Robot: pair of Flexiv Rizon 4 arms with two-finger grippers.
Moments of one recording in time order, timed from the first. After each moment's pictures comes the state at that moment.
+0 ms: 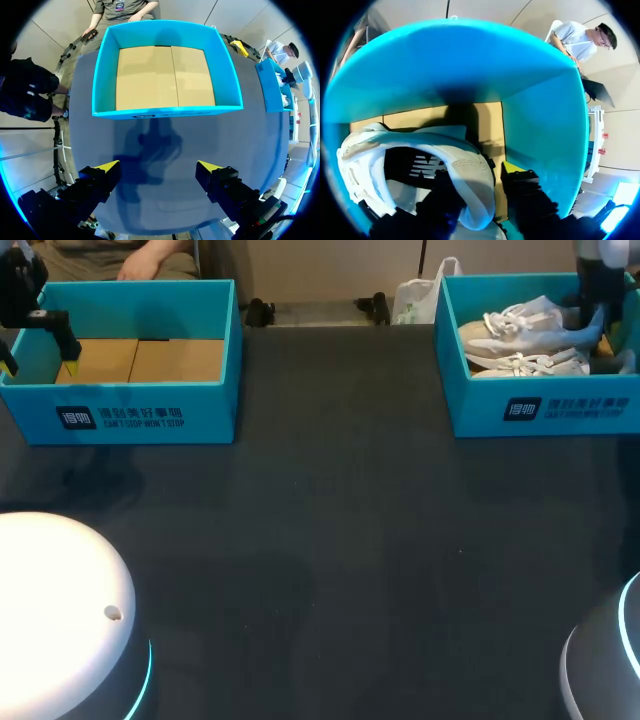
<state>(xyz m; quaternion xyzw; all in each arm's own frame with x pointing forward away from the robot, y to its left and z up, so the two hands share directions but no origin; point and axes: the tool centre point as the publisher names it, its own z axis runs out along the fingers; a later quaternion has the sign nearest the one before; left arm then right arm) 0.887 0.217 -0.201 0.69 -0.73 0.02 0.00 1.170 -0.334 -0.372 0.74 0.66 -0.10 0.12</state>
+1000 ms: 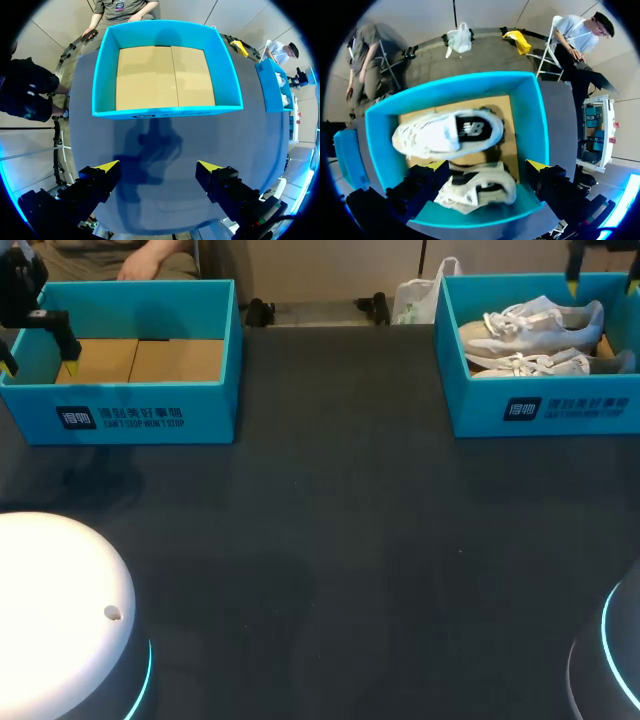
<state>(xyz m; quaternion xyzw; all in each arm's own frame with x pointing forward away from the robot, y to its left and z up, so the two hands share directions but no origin) 0.887 0.217 -0.201 0.69 -0.73 0.02 0.00 1.128 -0.274 -0.250 0.76 0.64 -0.04 0.04</state>
